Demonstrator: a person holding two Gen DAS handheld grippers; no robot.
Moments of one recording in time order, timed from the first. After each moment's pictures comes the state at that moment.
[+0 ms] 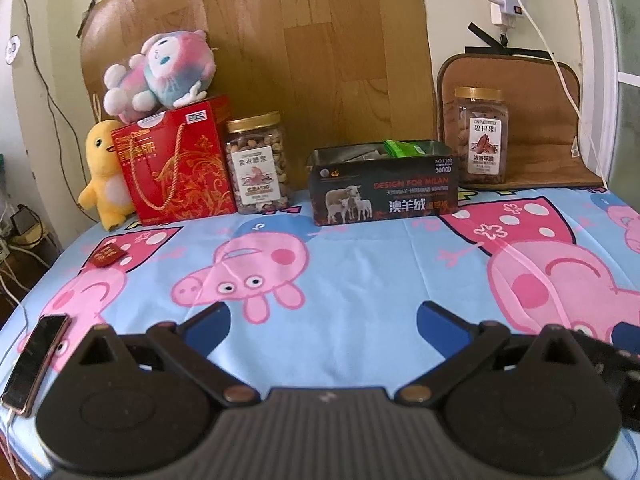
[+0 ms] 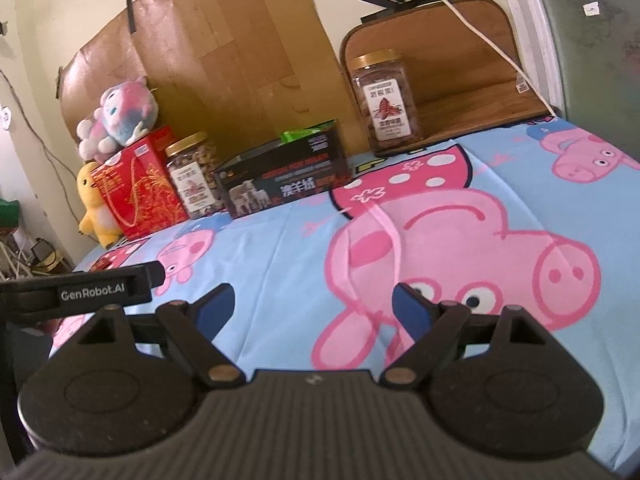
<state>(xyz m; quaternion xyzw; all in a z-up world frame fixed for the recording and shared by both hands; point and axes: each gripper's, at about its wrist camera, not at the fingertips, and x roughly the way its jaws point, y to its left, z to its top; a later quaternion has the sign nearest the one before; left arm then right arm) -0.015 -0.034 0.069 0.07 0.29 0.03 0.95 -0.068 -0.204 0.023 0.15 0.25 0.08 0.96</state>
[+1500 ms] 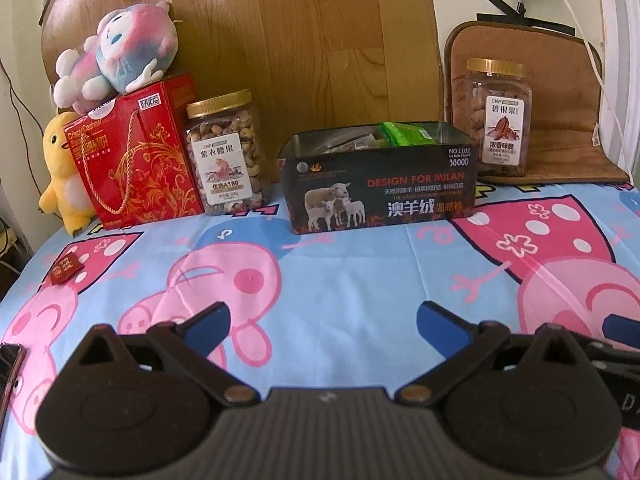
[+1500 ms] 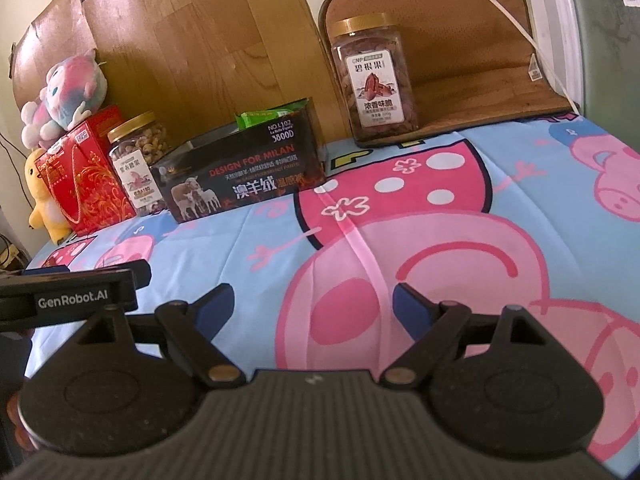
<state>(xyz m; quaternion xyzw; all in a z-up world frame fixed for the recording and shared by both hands) 0.072 -0.046 0.046 0.07 0.33 0.03 0.94 0.028 -0.211 0.007 0.12 0.30 0.05 0.95</state>
